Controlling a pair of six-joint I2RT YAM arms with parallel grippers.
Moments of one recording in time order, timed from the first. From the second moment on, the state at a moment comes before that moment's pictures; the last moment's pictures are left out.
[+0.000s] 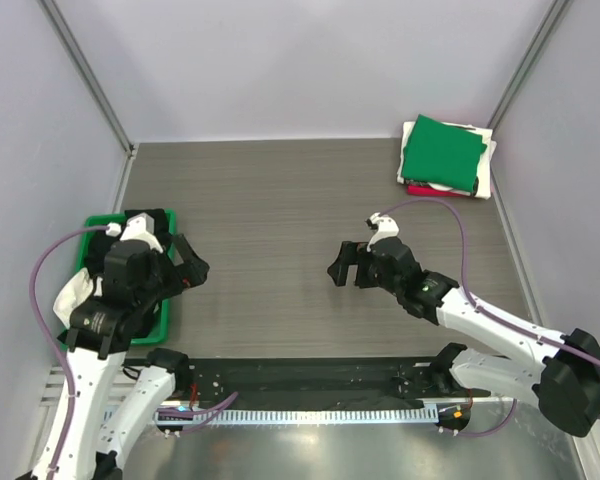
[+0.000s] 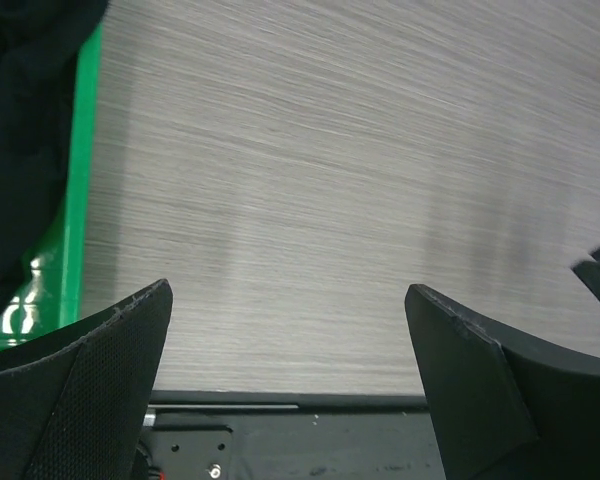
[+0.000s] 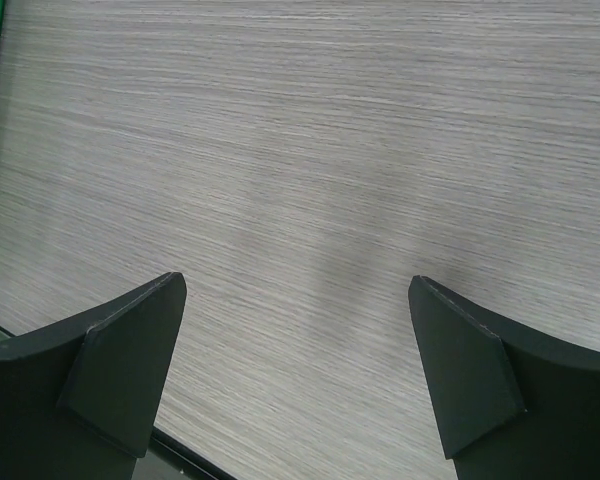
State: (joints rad) left arm -0.23 0.62 0.98 -1.01 -0.05 -0.54; right arm 0.73 1.03 0.59 -0.13 0.13 0.58
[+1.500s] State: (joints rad) left arm 0.17 1.70 1.37 -0.76 -0.15 -0.51; right arm 0.55 1.21 0.57 0.00 -0.13 0.63
